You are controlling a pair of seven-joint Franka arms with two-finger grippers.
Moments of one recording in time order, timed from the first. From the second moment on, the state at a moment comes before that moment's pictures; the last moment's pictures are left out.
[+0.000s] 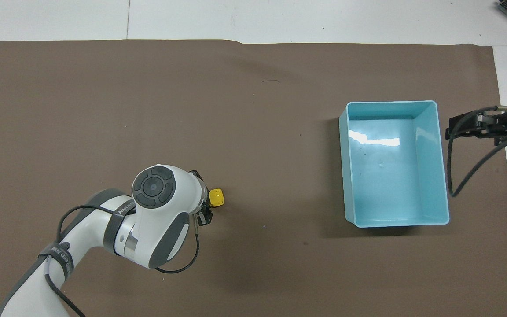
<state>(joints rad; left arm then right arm) -0.52 0.13 -0.06 -2.22 -0.15 2.37 -2.27 -0.04 0.03 0.03 -1.58 0.01 1.63 0.13</state>
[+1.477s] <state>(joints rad) -0.32 0.04 -0.05 -2.29 -0.15 2.25 -2.04 -0.04 0.03 0.03 -1.58 0.01 1.63 0.13</state>
